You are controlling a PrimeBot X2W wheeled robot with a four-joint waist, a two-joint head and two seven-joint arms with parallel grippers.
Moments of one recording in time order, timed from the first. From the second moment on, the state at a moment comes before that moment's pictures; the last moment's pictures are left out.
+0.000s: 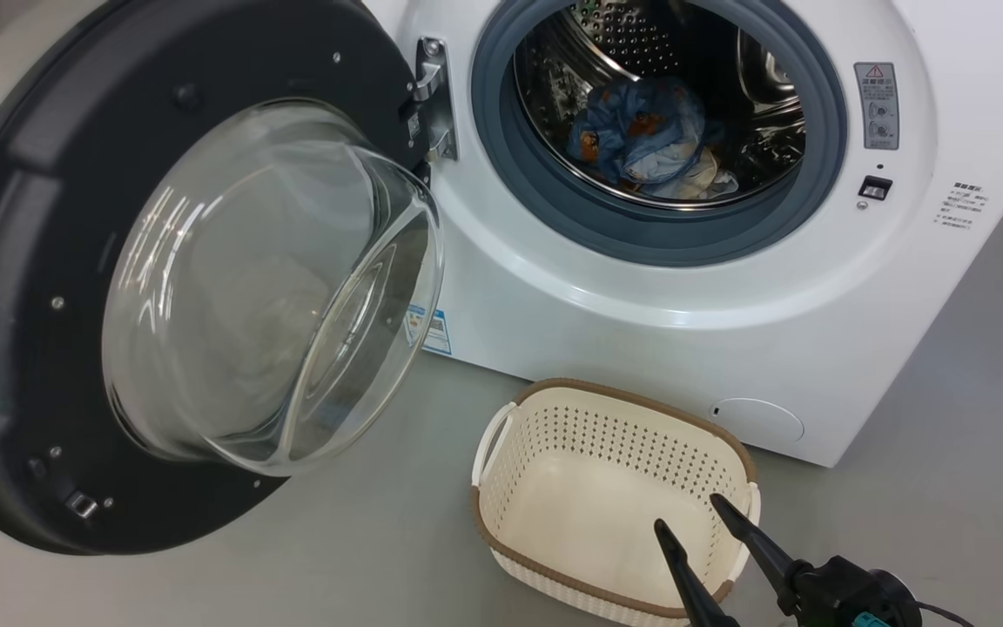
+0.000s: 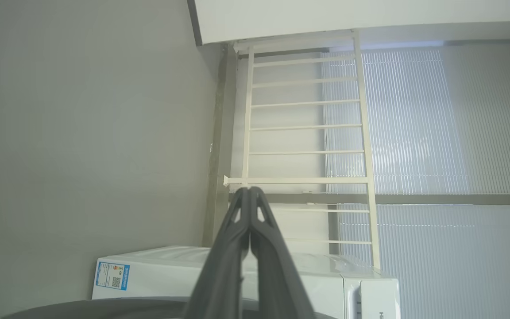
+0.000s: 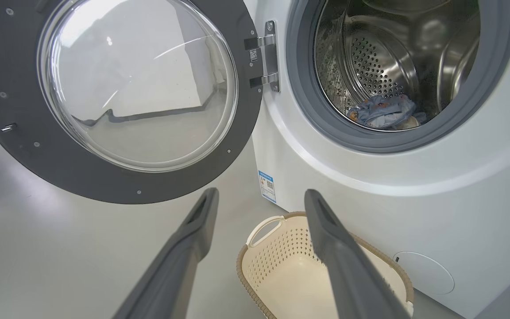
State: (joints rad) left arm -0.69 0.44 0.62 0.88 -1.39 0.01 0.34; right arm 0.04 -0.11 0.26 0.15 0.20 0.12 -0.26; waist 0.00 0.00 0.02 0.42
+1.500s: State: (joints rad) left arm -0.61 0.30 0.59 0.76 -1.52 -0.04 0.71; right arm 0.04 -0.12 0.25 0.15 0.20 0.12 -0.26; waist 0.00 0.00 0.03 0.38
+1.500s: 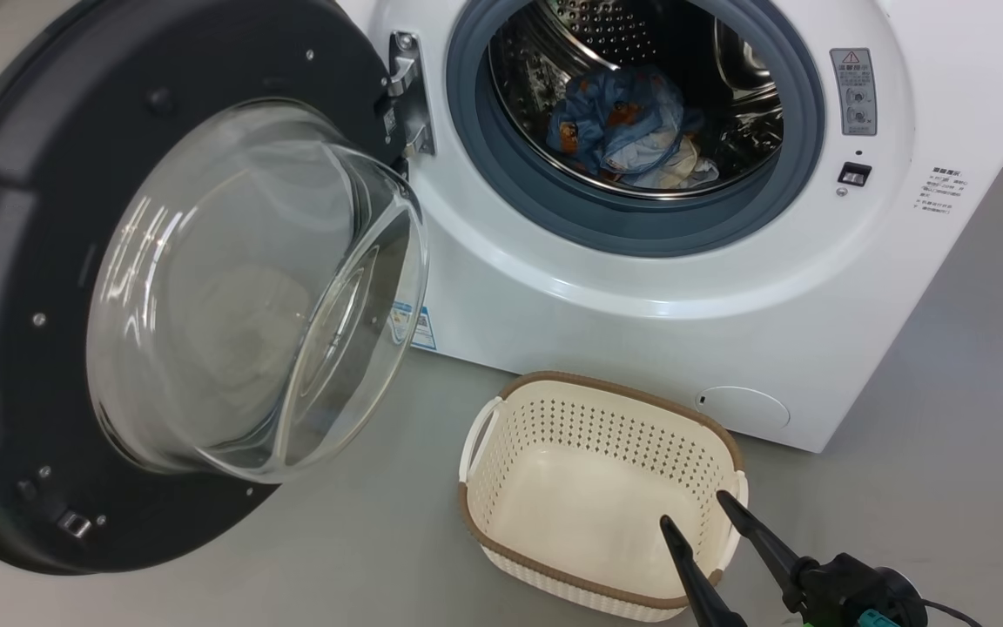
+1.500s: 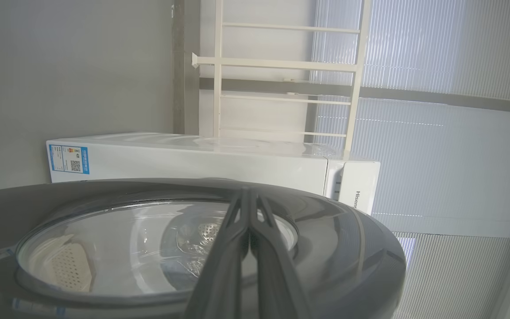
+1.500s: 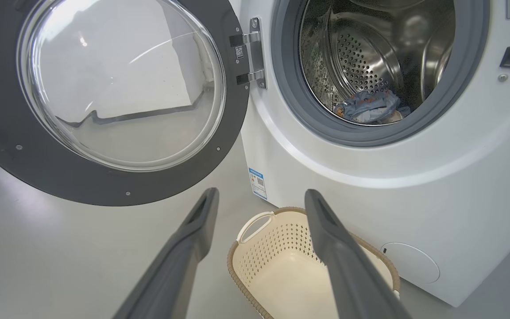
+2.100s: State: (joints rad) left arm -0.46 0.21 0.55 0.49 -1.53 0.10 0.80; right arm 0.04 -0.10 0.24 0.15 0.20 0.12 -0.26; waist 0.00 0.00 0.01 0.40
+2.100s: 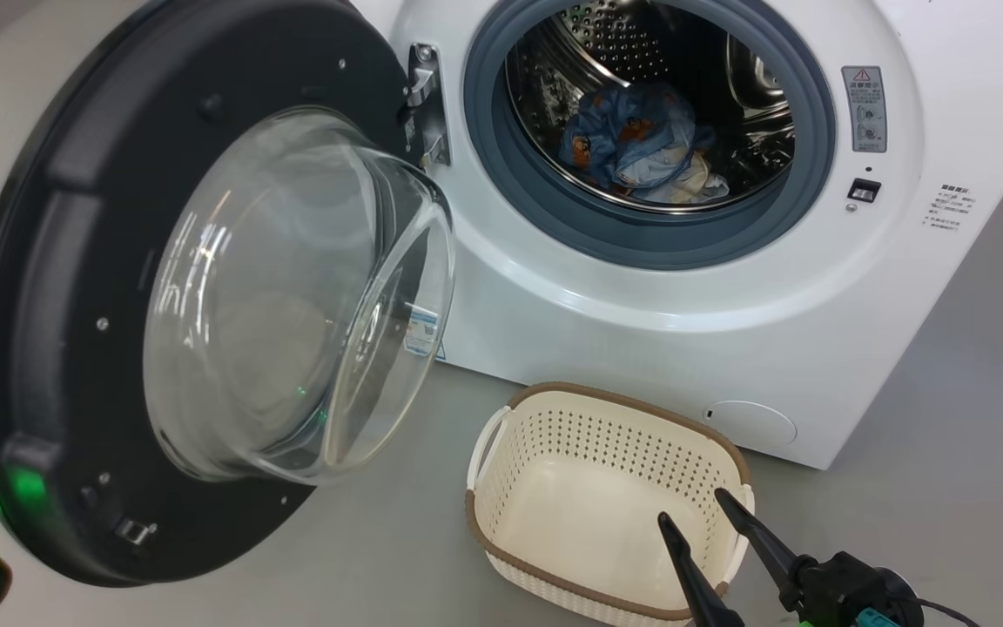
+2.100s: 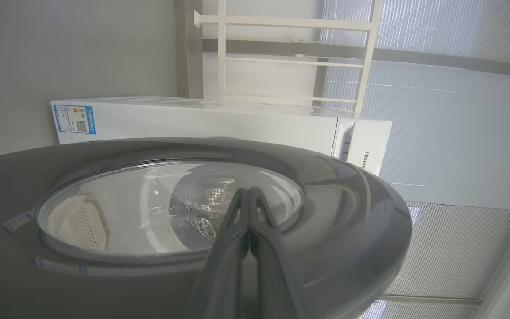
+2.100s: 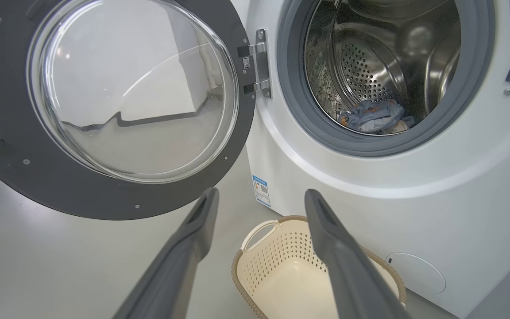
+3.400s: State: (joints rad) left arm -0.12 0.05 0.08 -0.17 -1.68 0.23 0.76; right arm 0.04 -0.07 0.22 0.15 0.20 0.12 -0.26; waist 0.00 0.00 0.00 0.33
